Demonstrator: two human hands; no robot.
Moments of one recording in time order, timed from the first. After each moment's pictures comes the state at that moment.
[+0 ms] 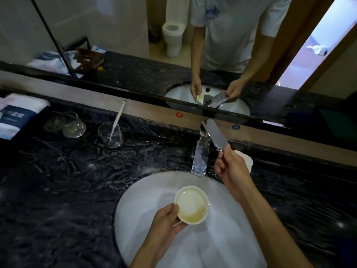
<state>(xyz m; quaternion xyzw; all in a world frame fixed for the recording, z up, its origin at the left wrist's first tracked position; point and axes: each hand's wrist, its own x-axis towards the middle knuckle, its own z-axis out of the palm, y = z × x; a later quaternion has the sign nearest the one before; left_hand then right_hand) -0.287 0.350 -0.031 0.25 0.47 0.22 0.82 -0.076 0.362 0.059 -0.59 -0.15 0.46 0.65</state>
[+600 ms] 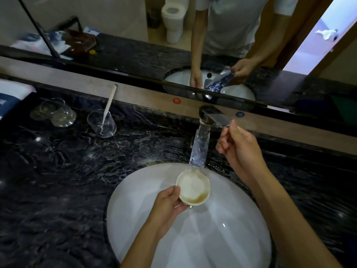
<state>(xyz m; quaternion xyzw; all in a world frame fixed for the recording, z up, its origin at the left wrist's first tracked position) -0.259 0.376 -0.062 0.27 0.46 0.21 0.82 -0.057 0.375 0.073 -0.53 -0.25 0.46 0.67</state>
